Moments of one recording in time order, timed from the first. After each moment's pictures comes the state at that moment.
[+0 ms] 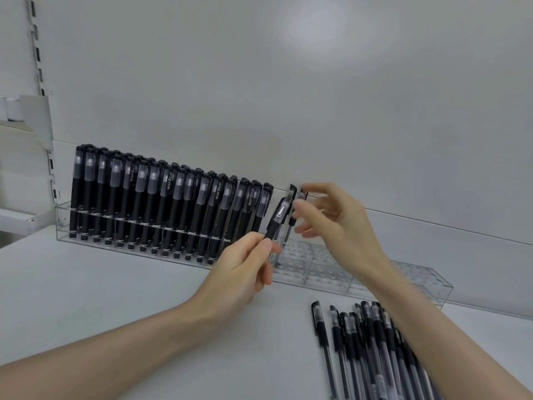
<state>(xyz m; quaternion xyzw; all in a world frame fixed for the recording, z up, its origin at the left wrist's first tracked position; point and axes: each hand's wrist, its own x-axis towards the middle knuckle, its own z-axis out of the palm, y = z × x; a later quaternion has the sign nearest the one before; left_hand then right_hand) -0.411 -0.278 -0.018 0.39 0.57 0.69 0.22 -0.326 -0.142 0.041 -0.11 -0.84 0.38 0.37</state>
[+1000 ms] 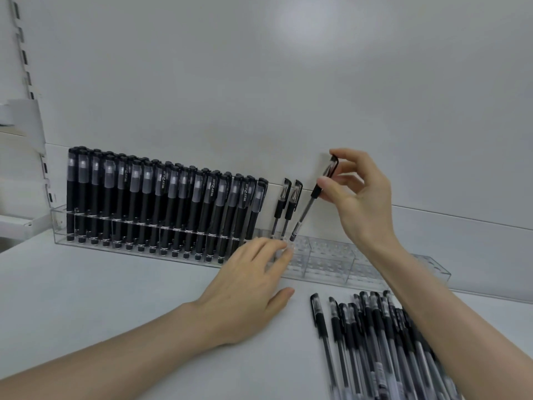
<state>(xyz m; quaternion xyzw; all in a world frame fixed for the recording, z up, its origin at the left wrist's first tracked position) -0.428 -0.260 -0.056 0.63 0.69 0.19 -0.29 -0.328 -0.118 0.052 -0.09 -0.76 0.35 0.53</state>
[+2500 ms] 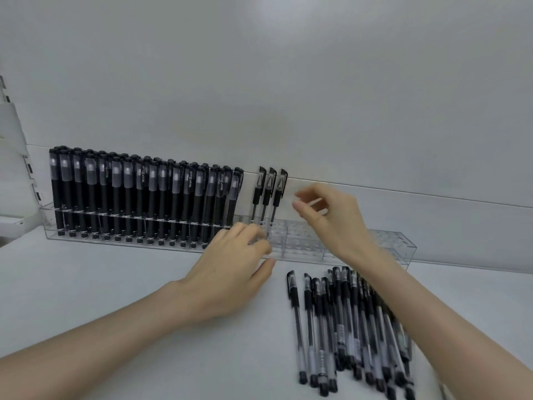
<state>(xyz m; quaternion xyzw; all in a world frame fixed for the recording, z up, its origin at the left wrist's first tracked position) -0.401 -0.270 -0.020 0.61 0.74 0.20 -0.18 -0.298 -0.114 0.027 -0.16 -0.88 0.21 0.40</state>
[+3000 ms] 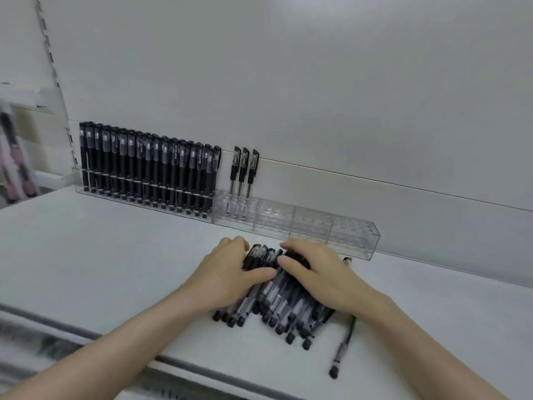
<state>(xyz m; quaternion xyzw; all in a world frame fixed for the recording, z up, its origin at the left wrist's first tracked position) -0.287 -0.251 -0.028 0.37 0.87 0.32 0.08 -0.194 -0.094 -0.020 -0.09 -0.98 0.16 0.10</state>
